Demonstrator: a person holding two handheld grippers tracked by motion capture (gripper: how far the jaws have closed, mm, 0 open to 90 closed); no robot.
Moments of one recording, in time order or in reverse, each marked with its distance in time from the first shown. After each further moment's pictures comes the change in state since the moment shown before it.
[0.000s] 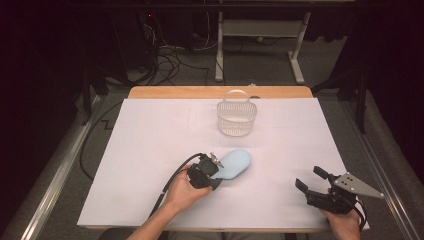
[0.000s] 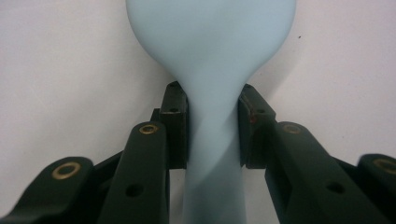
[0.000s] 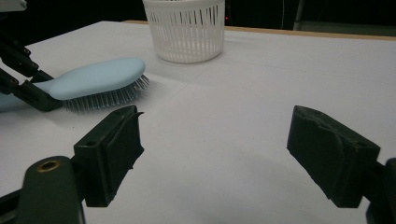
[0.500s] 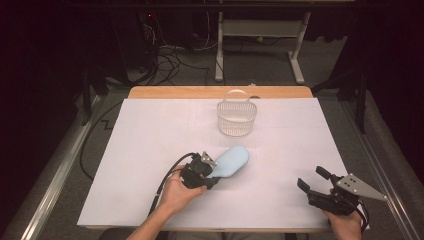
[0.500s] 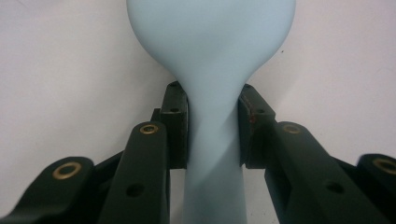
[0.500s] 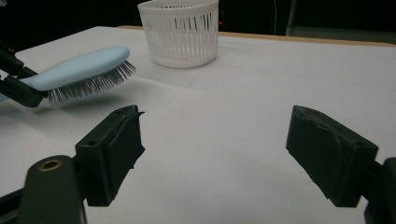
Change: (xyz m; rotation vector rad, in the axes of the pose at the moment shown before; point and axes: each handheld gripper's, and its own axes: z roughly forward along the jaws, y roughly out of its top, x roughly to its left) left arm 0.009 -0.014 -0.016 -0.117 -0.062 -0.033; right arm 0.002 0.001 -0.006 -0.019 -0.026 0.004
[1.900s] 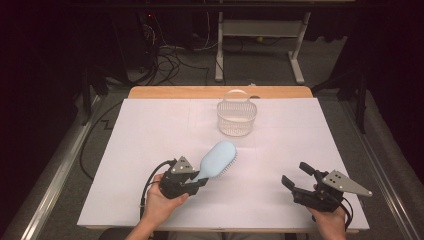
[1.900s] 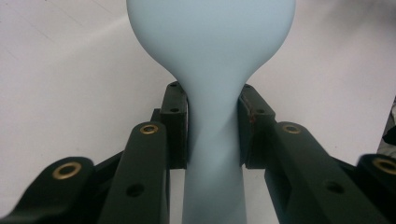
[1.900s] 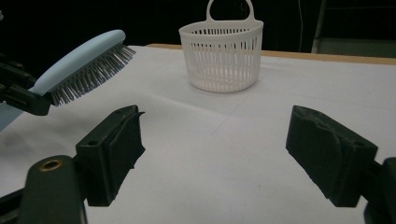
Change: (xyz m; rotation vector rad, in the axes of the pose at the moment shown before) left arm 0.000 -0.043 -0.040 -0.214 -0.004 -0.041; right arm 0.036 0.019 0.020 -0.049 0.088 0.012
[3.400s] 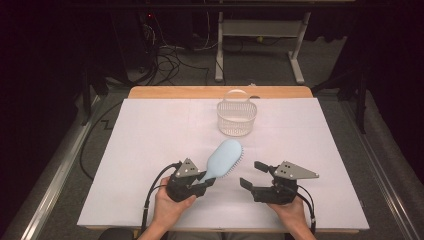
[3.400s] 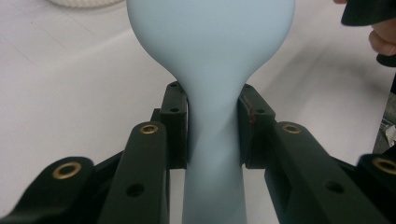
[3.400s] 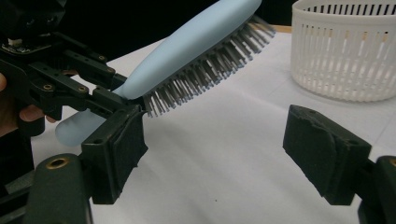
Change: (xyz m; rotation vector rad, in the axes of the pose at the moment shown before) left arm -0.016 0.004 0.011 -0.086 -0.006 -0.006; right arm 0.063 0.014 0.072 0.109 0.253 -0.013
